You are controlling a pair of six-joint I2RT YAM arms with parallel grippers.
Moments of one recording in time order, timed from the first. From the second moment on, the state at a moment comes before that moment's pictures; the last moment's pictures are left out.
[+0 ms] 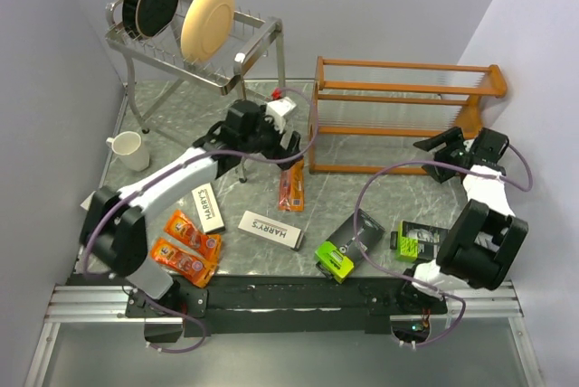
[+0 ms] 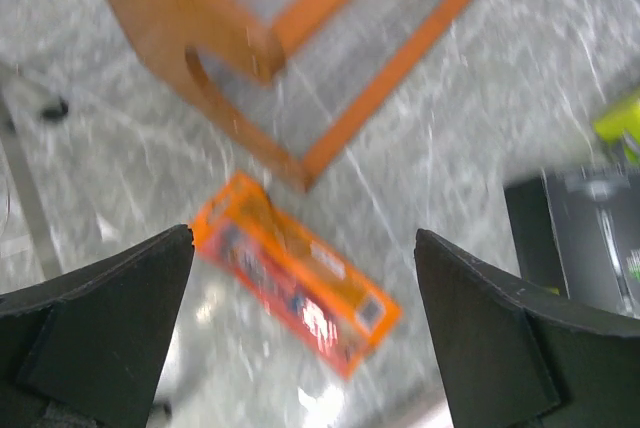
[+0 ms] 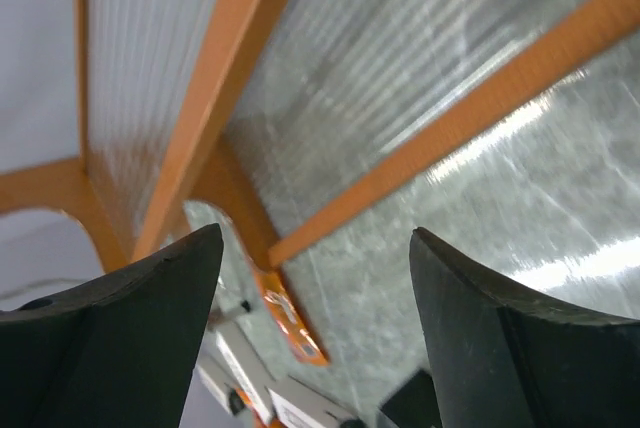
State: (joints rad) left arm -0.62 1.57 1.24 -0.13 0.31 0.02; right arm -0.51 1.44 0.93 -0.29 -0.56 0.74
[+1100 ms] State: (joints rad) left arm -0.71 1.76 1.44 -0.21 0.19 0.10; right arm -0.47 1.76 0.97 0.44 -0.67 1.33
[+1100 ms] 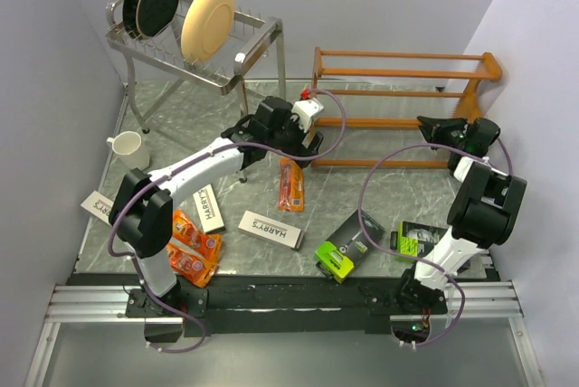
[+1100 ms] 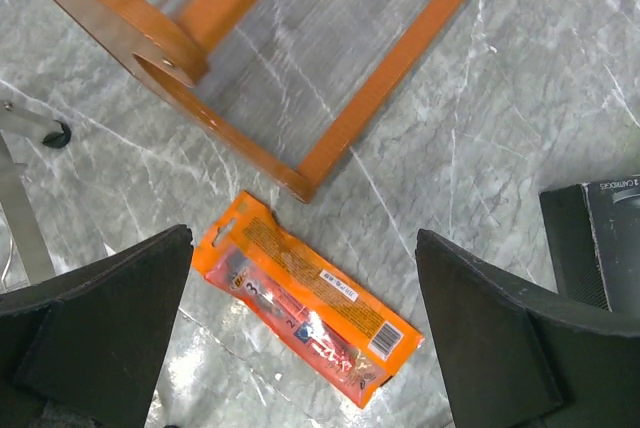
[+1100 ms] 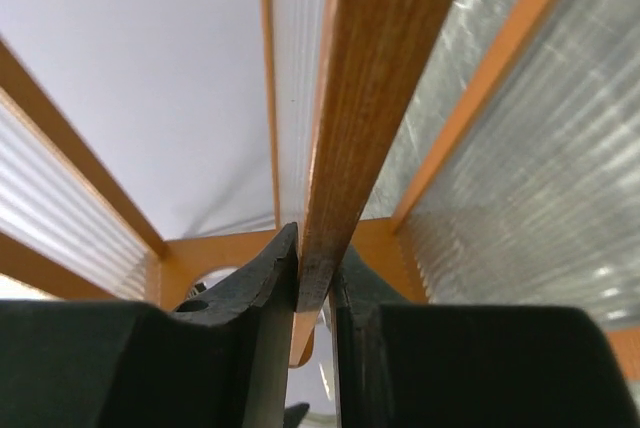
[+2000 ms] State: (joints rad) left arm -0.72 1.75 1.57 -0.16 0.07 0.14; right arm -0.24 1.70 0.84 0.62 -0.69 1.33
